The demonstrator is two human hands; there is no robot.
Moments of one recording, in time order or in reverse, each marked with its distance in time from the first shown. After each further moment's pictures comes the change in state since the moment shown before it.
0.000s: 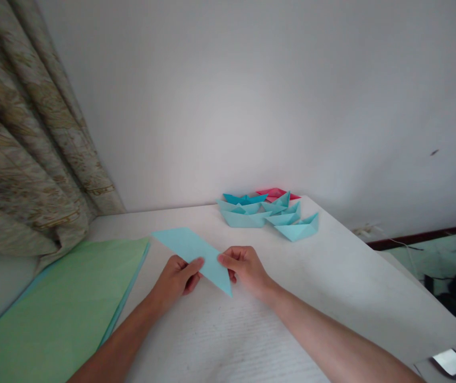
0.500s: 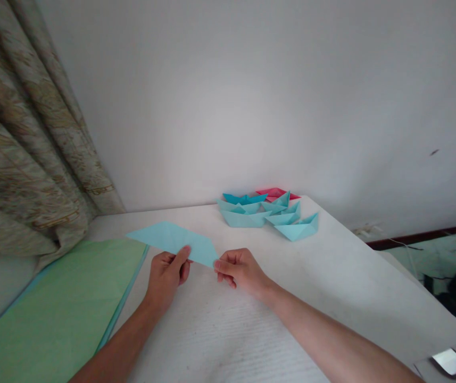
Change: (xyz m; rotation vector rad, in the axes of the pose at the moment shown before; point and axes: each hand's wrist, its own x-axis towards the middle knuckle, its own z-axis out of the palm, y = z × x) left_hand 0.000 0.001 0.000 -0.228 0.384 0.055; right_hand -0.002 0.000 0.001 -0.007 -0.138 0.033
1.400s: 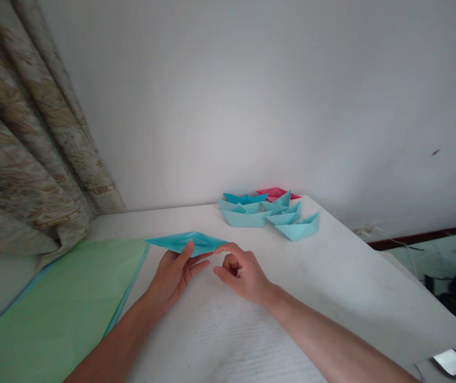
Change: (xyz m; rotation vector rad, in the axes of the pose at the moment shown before) left_hand 0.003 0.012 0.012 -0.559 -0.107 -0.277; right_hand -0.015 -0.006 0.004 -0.427 0.067 -0.375
